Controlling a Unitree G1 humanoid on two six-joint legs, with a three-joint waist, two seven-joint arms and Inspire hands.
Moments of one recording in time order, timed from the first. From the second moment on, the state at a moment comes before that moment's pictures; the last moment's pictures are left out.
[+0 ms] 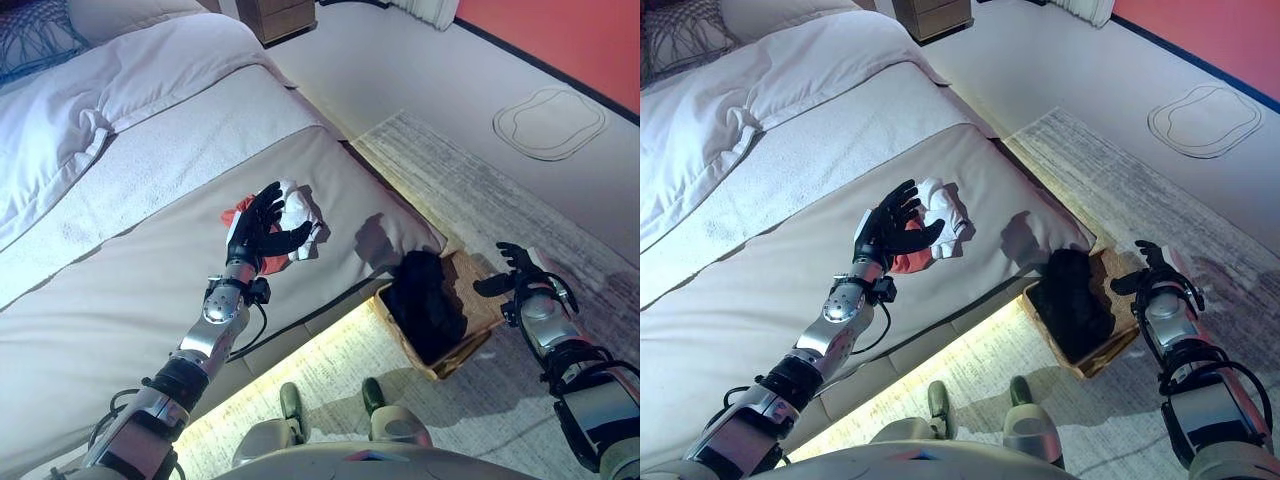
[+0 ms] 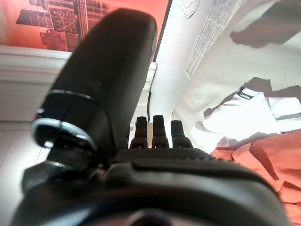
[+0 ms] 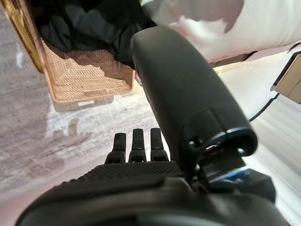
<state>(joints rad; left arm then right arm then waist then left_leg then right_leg) -0.27 0.39 -0.44 0.35 -0.54 -0.24 0.25 -0.44 -0.66 0.25 0.96 0.01 0.05 -0.22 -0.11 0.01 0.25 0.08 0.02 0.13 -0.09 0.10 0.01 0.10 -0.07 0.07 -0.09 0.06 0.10</state>
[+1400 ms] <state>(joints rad) -0.24 0.53 -0.43 0.27 -0.48 -0.31 0.23 -1.10 -0.72 0.61 1.12 -0.10 0.07 -0.13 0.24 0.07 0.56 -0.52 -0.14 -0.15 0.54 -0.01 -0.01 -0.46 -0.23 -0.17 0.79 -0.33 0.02</state>
